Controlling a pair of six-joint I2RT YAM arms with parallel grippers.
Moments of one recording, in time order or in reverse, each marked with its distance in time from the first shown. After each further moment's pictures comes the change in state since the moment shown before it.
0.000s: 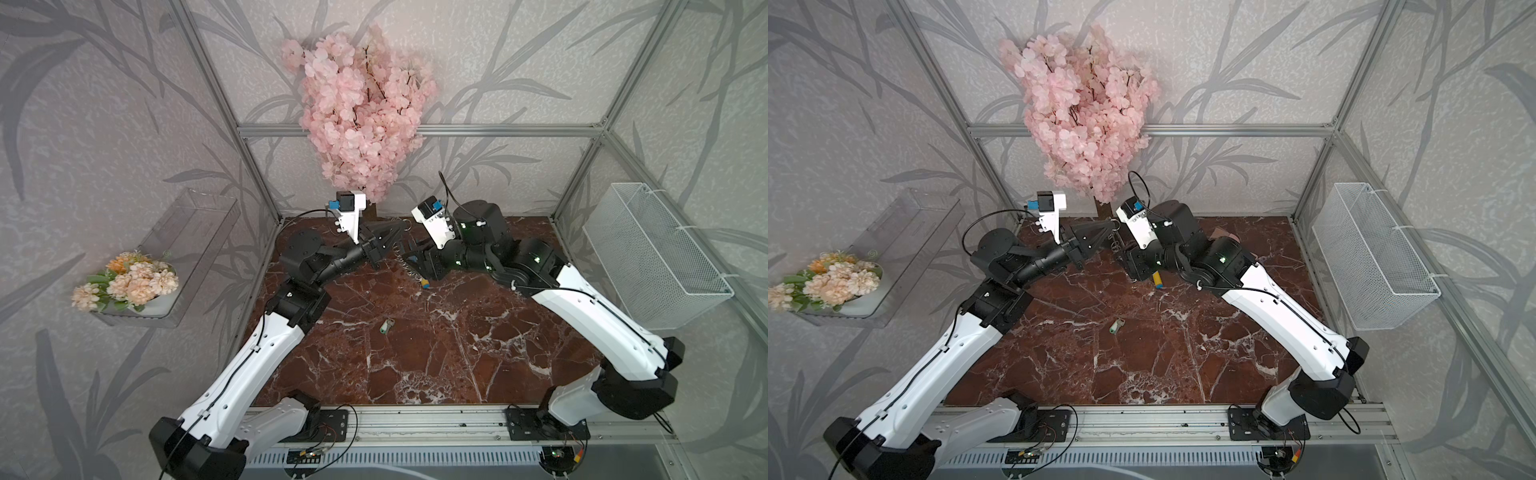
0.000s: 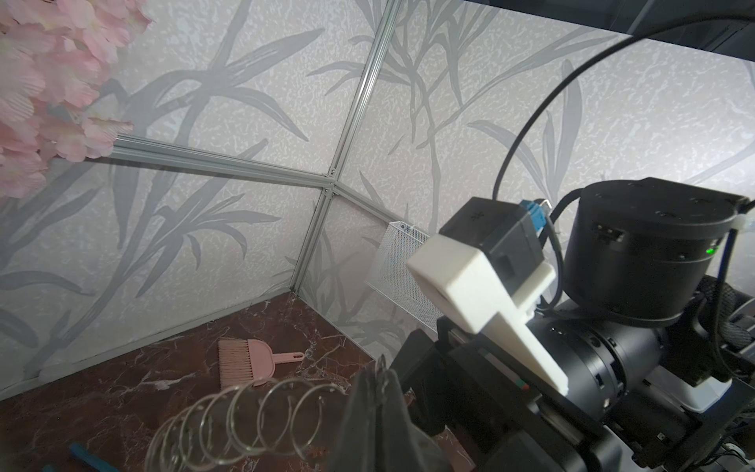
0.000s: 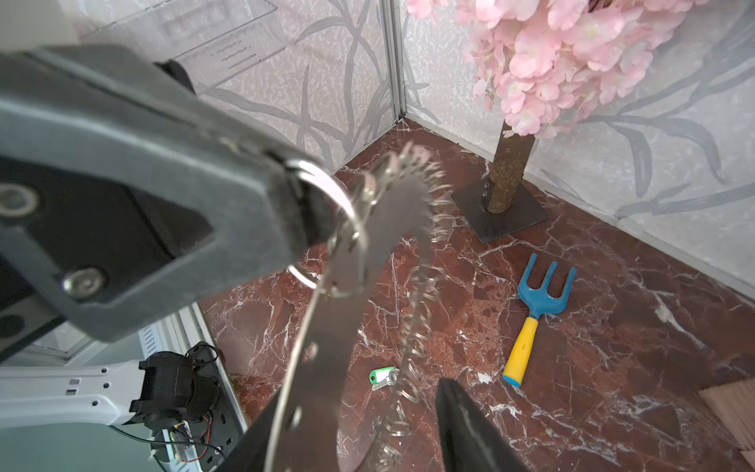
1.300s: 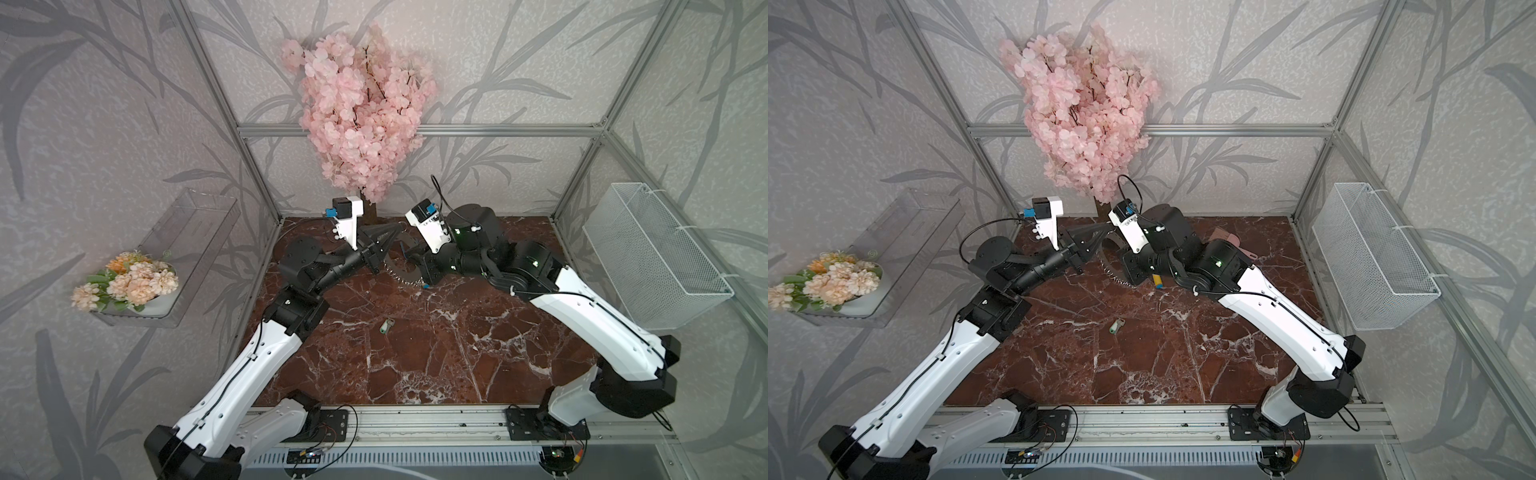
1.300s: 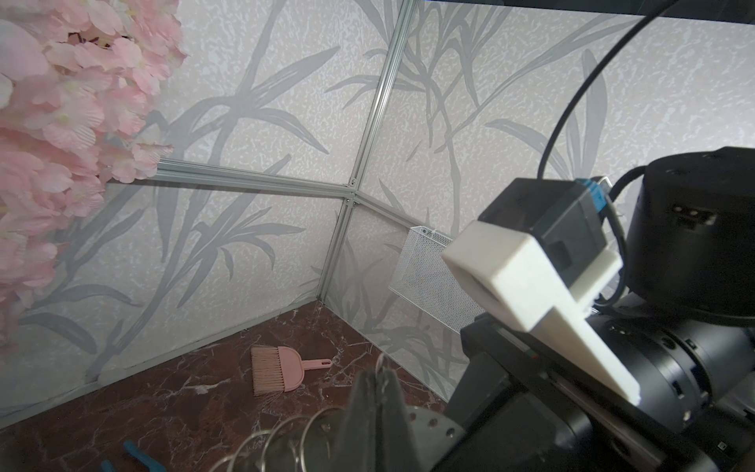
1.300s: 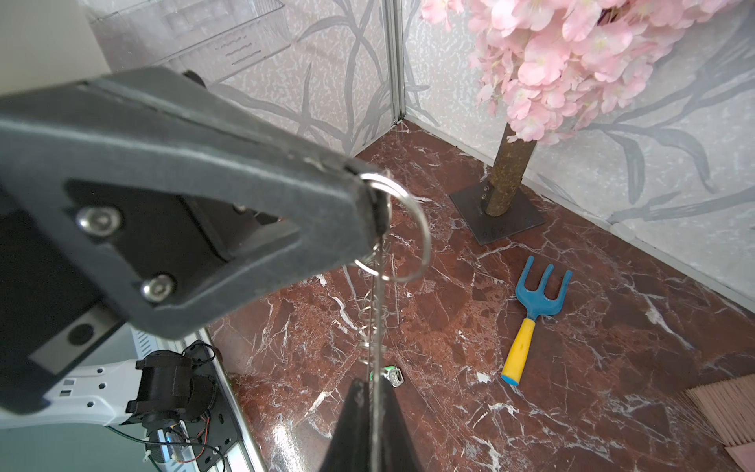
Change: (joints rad) left arm -0.009 -0.045 -0.055 0.006 -0.090 0.088; right arm 0.068 0.020 0.047 -0.030 0.072 0.002
